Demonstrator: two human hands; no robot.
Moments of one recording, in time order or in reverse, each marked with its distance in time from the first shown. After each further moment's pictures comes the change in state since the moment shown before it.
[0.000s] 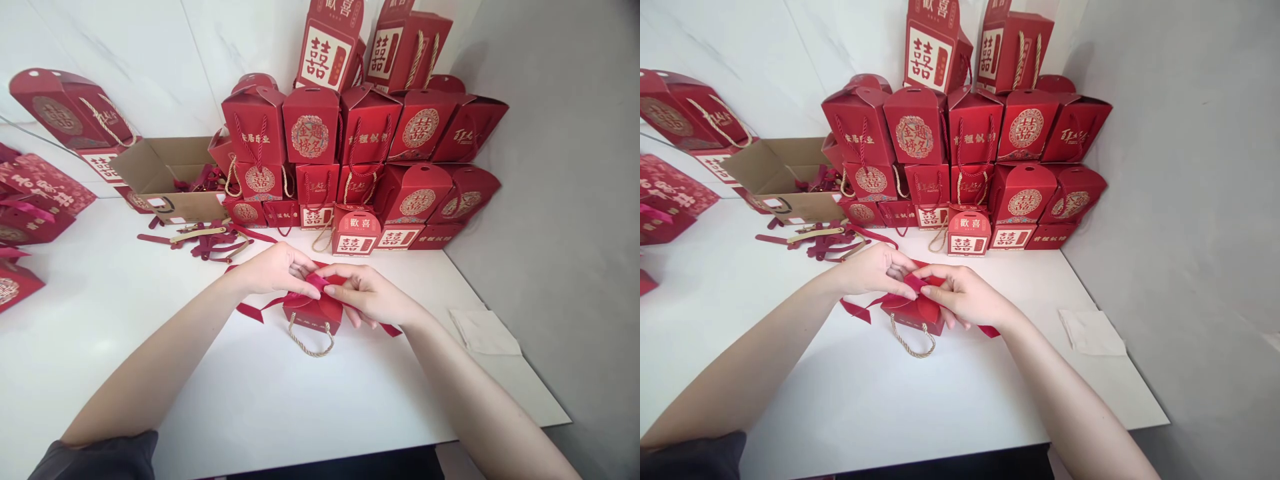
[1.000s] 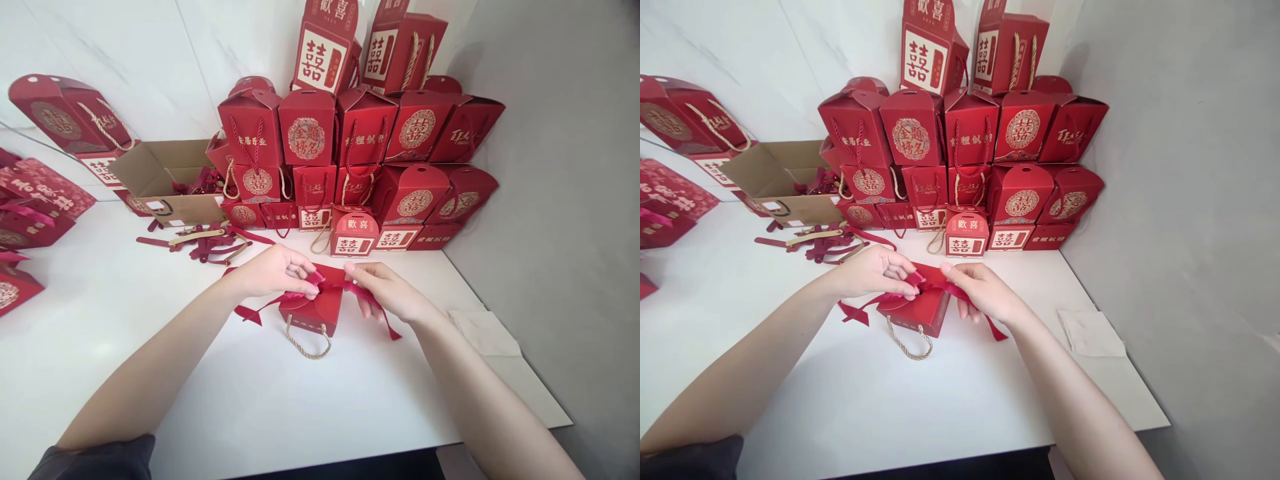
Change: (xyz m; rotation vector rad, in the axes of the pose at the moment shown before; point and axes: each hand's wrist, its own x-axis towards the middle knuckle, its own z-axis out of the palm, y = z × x) left_hand 0.001 -0.005 0.002 -0.029 0.113 -0.075; right_hand -0.008 0.005 -0.017 0.070 0.186 0.169
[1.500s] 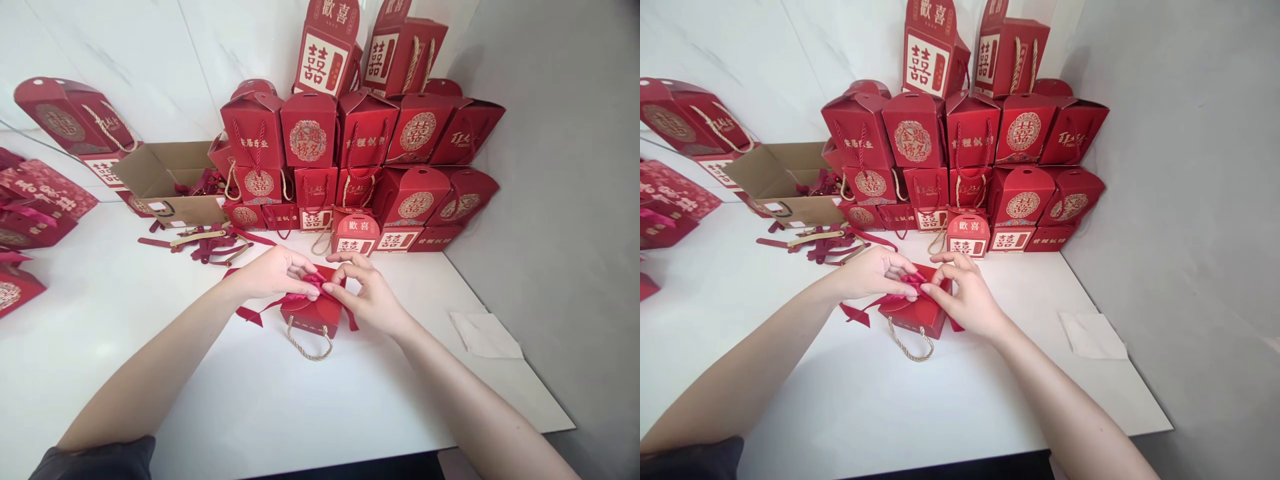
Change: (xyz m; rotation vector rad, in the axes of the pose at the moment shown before) left_hand -0.002 0.003 0.001 0.077 0.001 0.076; right_hand 0.010 0.011 0.026 -0.251 0.305 -0.576
